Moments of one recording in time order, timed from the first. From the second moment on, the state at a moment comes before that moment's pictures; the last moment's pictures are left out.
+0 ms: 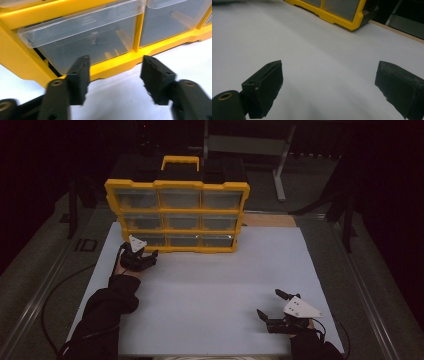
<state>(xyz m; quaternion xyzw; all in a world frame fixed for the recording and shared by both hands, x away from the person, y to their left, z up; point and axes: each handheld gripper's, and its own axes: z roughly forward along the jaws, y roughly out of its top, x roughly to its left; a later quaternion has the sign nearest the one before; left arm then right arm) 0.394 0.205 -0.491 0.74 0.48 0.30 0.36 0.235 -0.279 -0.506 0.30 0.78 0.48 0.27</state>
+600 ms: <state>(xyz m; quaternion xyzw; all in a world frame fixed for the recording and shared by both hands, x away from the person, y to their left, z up) 0.394 0.198 -0.491 0.76 0.47 0.25 0.36 0.235 -0.281 -0.506 0.30 0.78 0.47 0.27</state>
